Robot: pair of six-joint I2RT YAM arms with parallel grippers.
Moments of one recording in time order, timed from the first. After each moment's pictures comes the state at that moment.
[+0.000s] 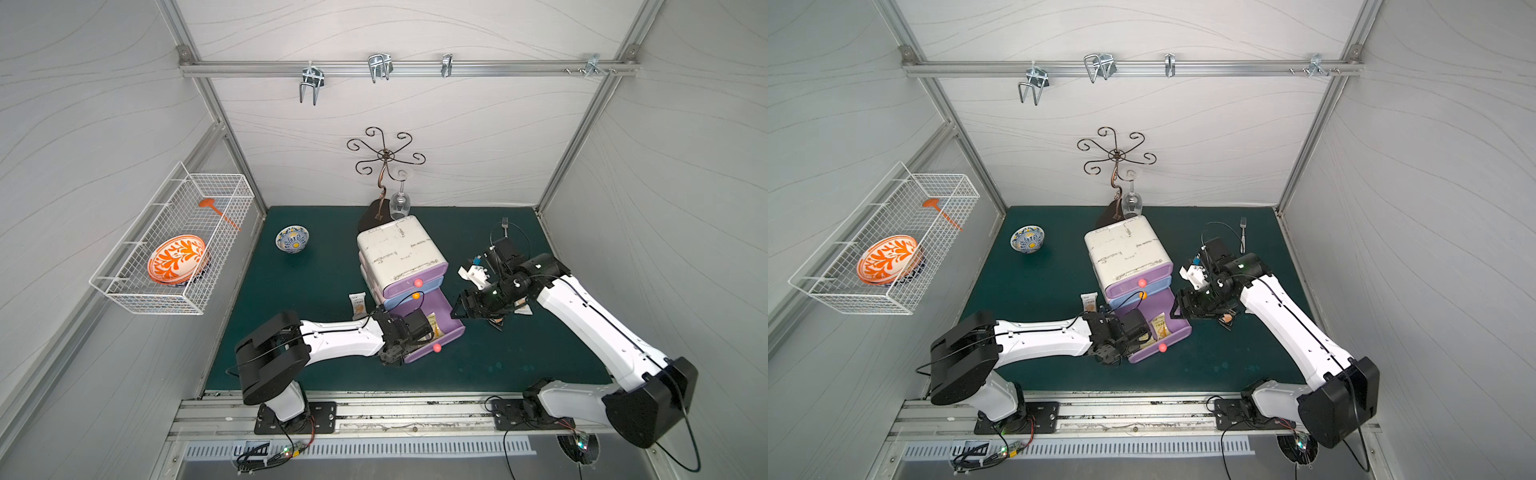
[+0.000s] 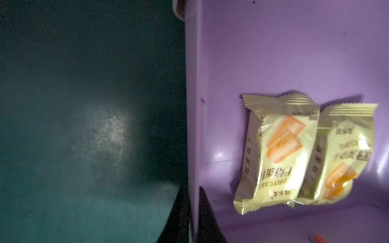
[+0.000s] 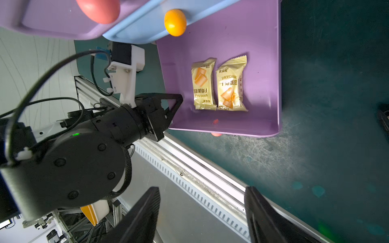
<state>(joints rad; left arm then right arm) -1.12 1.54 0.99 -0.76 -0.20 -1.55 0.53 1.25 1.22 -1.24 -0.49 0.29</state>
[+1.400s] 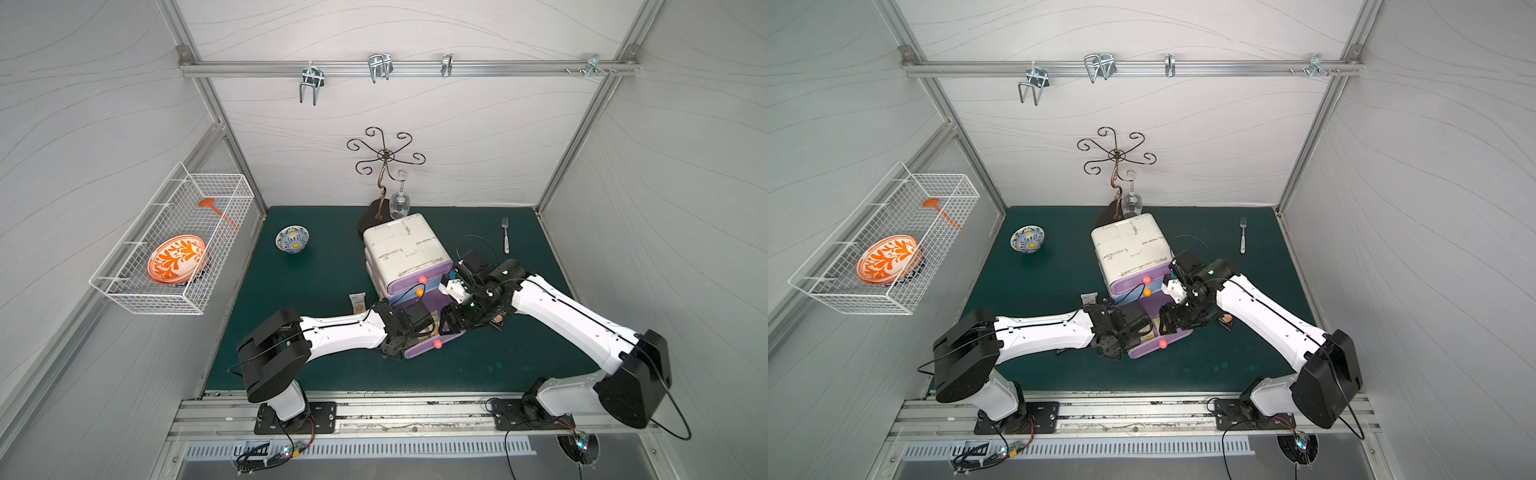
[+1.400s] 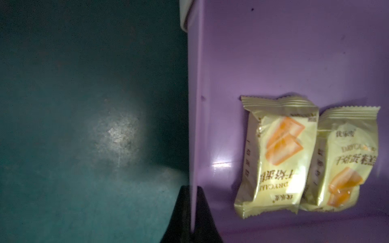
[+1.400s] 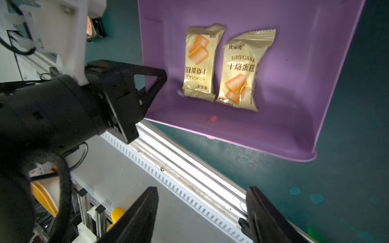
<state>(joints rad) -1.05 1.63 0.98 -0.68 -0.16 -1.43 0.70 1.32 1.17 -1.21 -0.46 0.29</state>
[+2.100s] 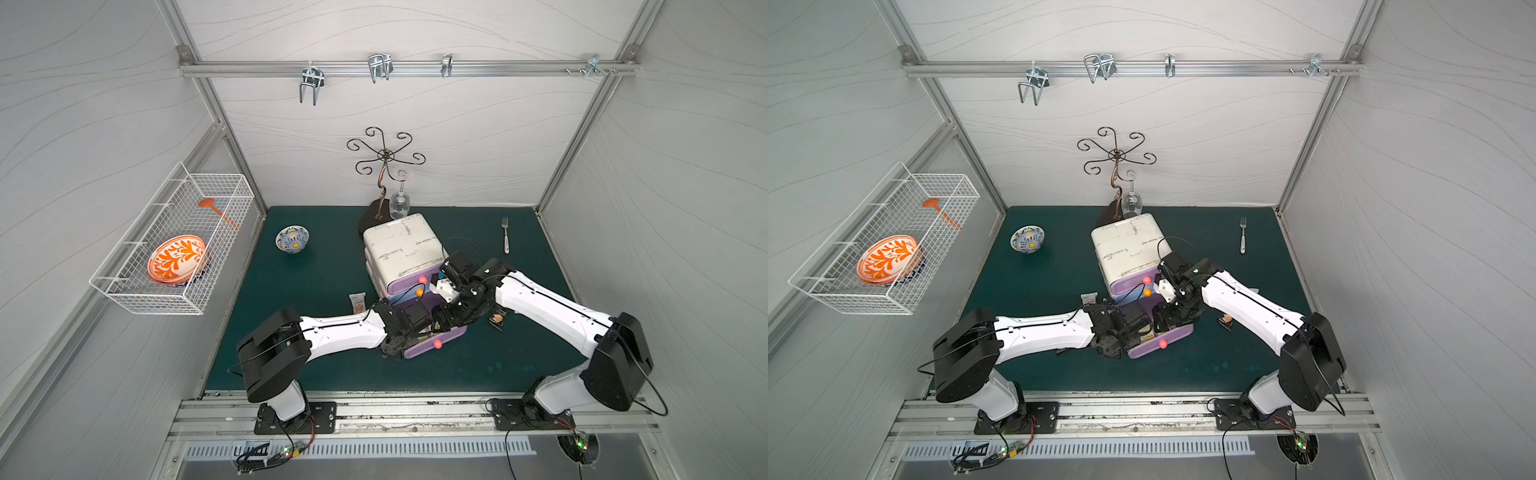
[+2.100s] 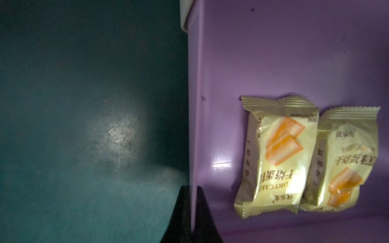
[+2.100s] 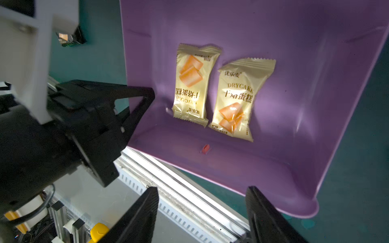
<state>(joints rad) -1.05 1.63 0.99 -0.69 -0.16 -1.41 0.77 1.48 1.18 -1.07 -0.32 0.26</state>
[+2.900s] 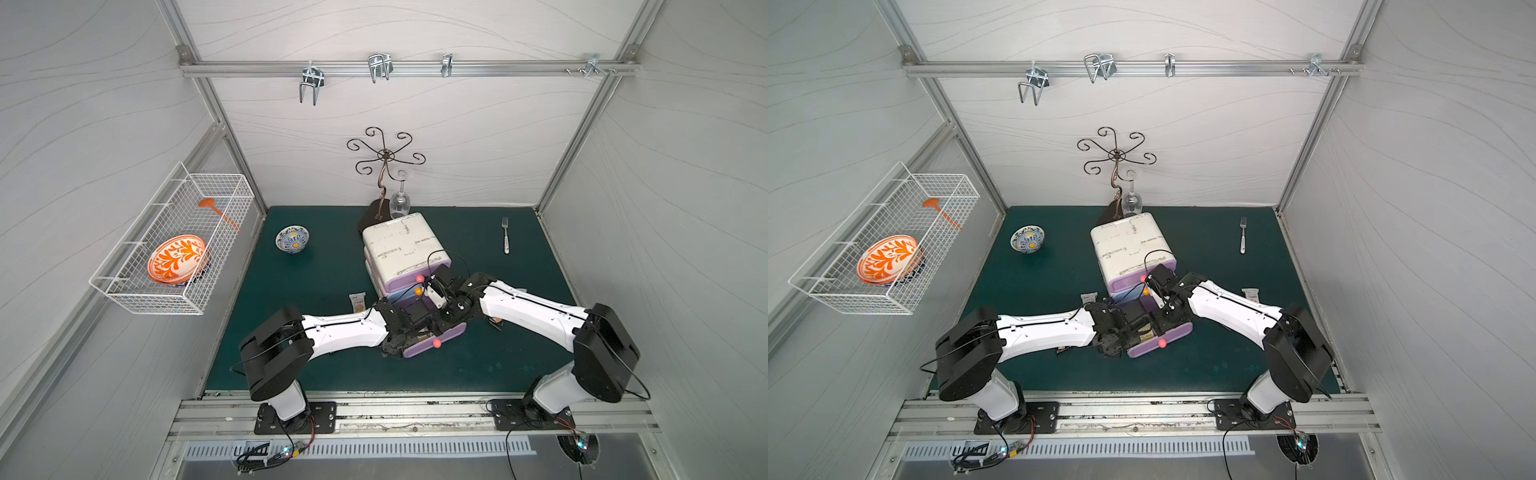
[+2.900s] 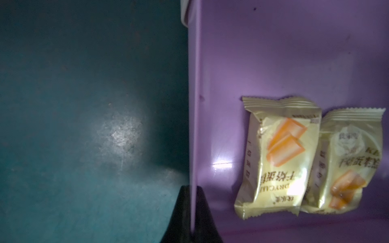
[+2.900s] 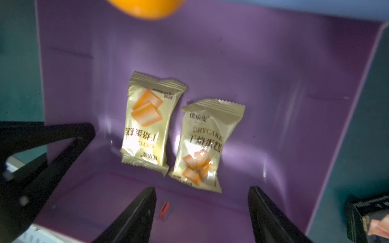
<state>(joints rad) -1.04 1.65 1.00 -0.70 -0.16 -1.41 0.86 1.55 1.07 -0.82 -0.06 0.23</state>
